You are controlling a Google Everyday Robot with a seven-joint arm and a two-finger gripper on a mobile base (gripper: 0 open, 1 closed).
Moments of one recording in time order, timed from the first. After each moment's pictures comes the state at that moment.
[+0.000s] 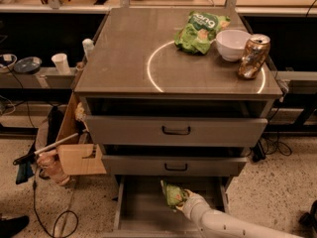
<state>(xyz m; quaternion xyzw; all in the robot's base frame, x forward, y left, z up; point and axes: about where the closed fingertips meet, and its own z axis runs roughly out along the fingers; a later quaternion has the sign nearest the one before) 0.509 -0.125 0.304 -0.44 0.79 -0.06 0.42</state>
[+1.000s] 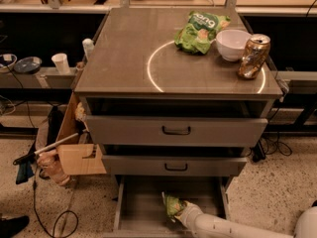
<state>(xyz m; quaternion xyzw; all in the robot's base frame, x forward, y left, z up) 0.500 -0.129 0.188 -0.42 0.83 -0.04 0.36</state>
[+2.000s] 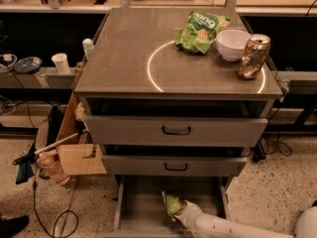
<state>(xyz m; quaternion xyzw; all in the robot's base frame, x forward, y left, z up) 0.500 -0.129 0.188 -0.42 0.83 -0.04 0.36</state>
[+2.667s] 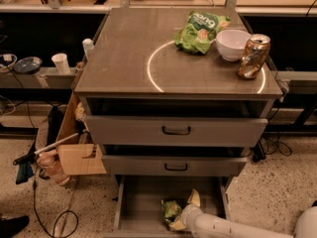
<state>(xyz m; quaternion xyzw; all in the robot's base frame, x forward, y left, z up) 0.500 -0.129 0.188 -0.42 0.83 -0.04 0.36</state>
